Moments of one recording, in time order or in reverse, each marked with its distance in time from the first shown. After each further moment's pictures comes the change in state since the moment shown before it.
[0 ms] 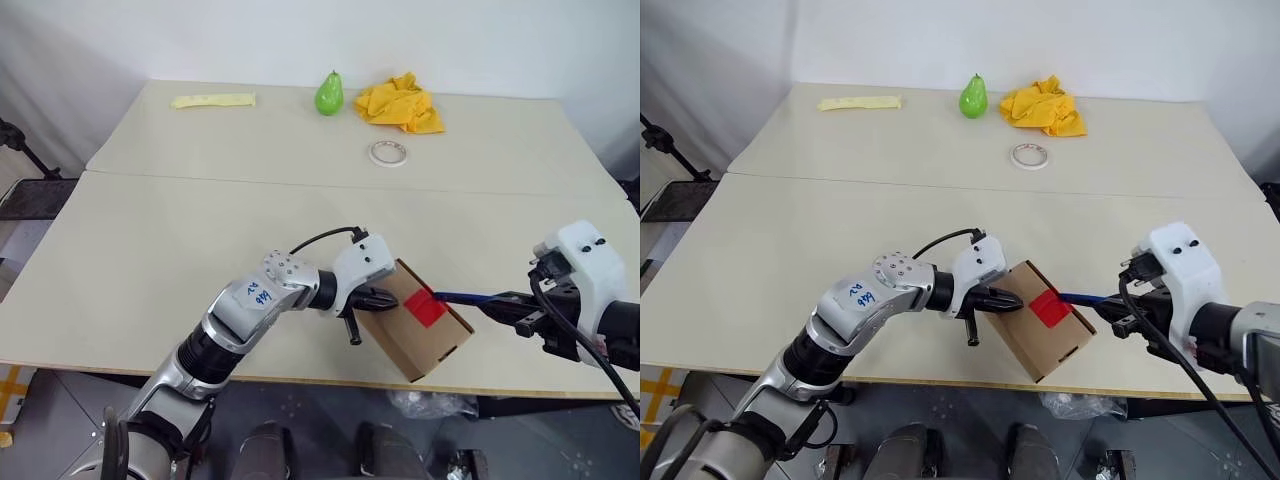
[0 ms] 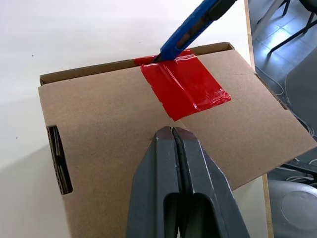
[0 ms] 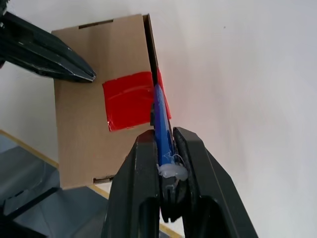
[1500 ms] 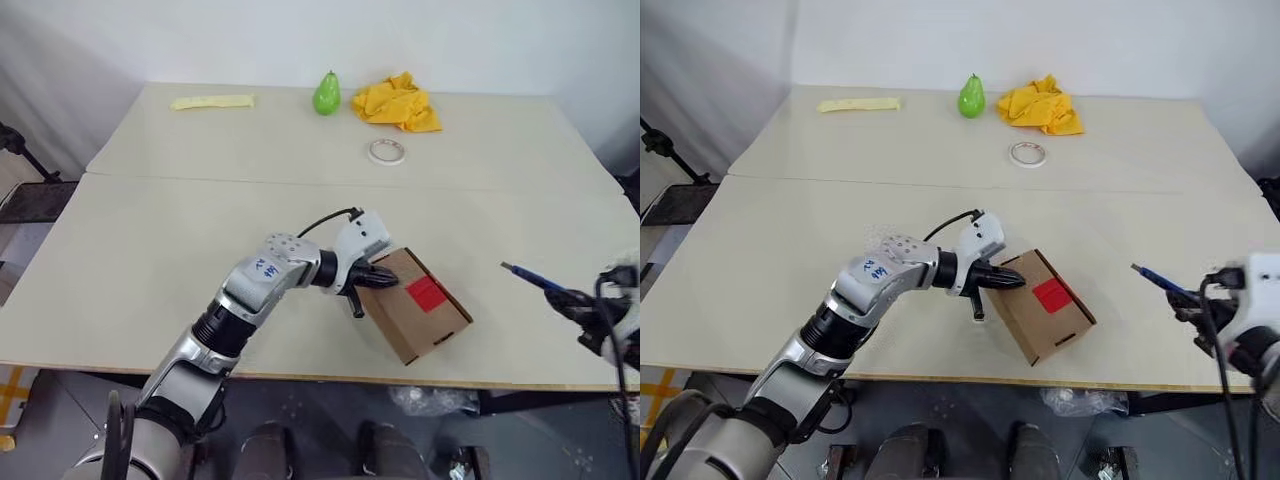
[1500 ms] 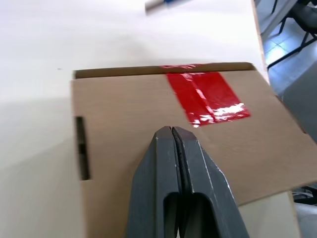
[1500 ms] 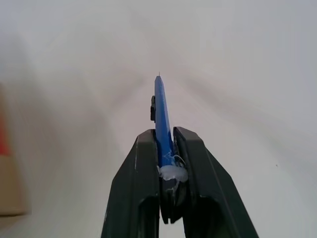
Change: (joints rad) left arm -0.107 -0.055 0.078 0.279 -0.006 -0.154 -0.052; right arm -0.197 0.631 0.246 0.259 -0.892 -0.135 0.227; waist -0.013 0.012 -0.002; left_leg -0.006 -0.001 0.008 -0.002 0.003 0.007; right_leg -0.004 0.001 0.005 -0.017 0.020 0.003
